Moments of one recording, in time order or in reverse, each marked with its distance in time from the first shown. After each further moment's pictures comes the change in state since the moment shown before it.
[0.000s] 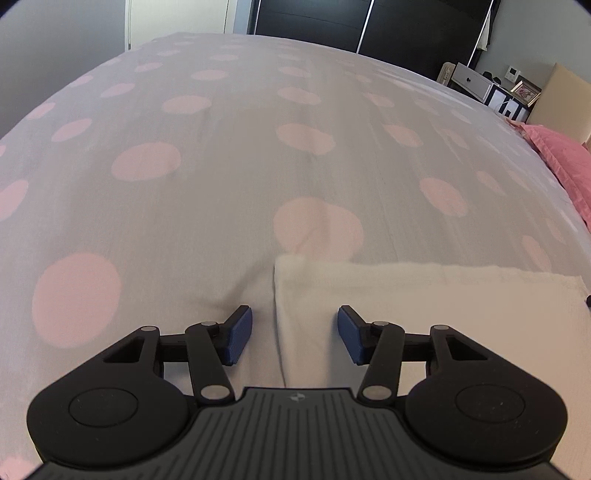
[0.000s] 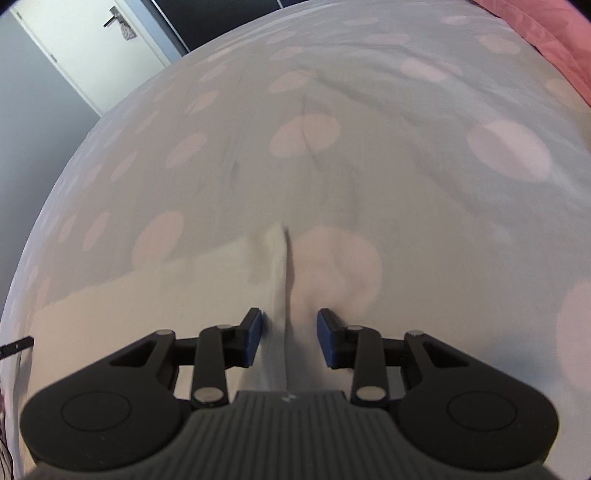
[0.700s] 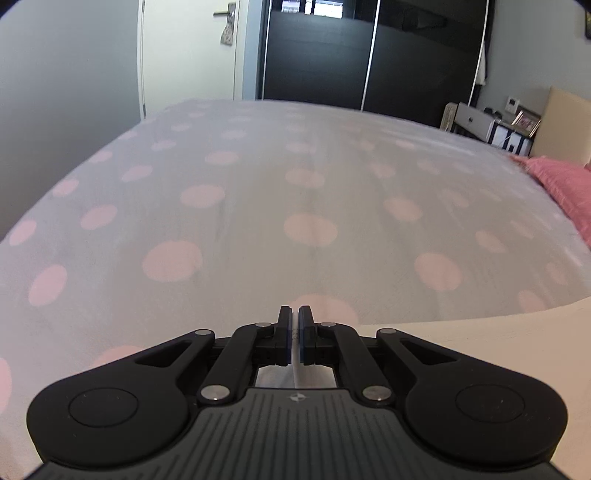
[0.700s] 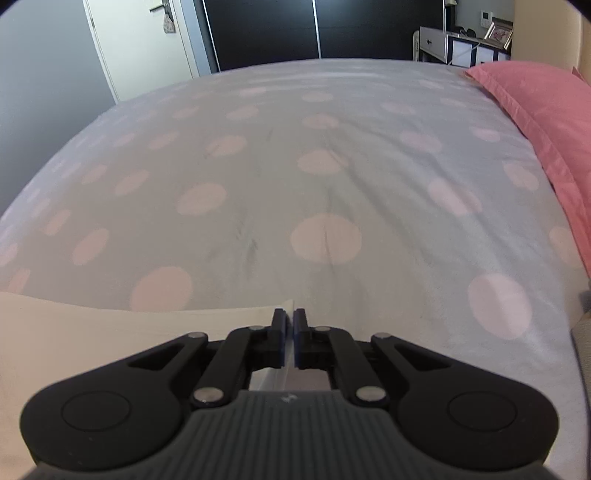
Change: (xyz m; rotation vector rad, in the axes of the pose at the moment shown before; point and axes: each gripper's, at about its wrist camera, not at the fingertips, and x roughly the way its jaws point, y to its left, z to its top) left arm -0.067 -0.017 0.035 0.044 -0.193 0.059; right arm -0.042 0.048 0.040 -0.256 -0.141 -0.087
